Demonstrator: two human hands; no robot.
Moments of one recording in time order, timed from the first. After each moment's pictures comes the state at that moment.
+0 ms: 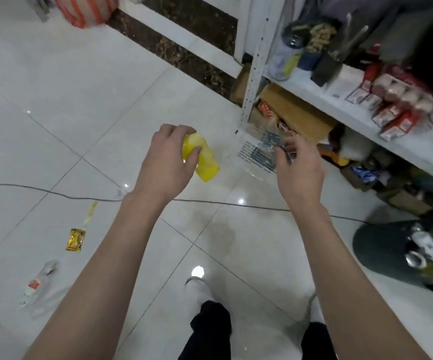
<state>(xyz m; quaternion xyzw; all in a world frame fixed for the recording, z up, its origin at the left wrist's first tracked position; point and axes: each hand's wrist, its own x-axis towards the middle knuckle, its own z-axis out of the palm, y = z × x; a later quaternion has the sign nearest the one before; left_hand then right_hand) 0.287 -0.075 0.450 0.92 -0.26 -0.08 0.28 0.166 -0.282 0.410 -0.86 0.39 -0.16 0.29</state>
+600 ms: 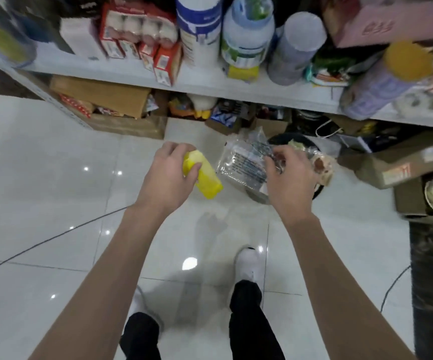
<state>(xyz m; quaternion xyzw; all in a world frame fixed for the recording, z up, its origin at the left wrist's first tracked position) -0.038 -0.467 0.355 0.82 -0.46 -0.23 0.24 -0.238 -0.579 0.337 -0.75 0.59 -0.17 0.23</state>
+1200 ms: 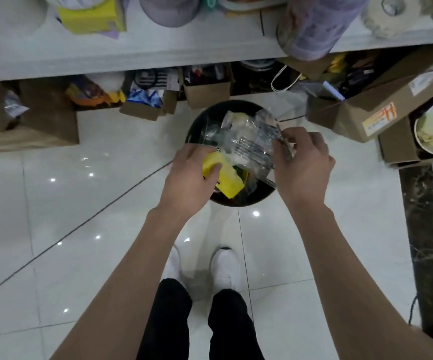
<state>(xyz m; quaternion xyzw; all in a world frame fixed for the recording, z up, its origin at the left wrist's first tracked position) -0.213 -0.654 0.169 0.75 -0.53 -0.34 0.22 -0.396 -0.721 0.191 -0.66 0.71 -0.16 0.18</state>
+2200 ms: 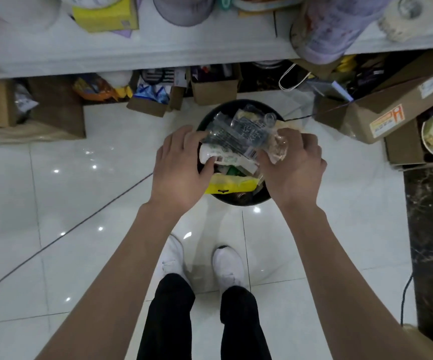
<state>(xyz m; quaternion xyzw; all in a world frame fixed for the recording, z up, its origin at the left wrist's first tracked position) -0.188 -0.658 0.171 0.77 -0.58 -0.23 0.16 -0.372 -0.717 0.183 -0.67 0.71 -0.11 0.19</state>
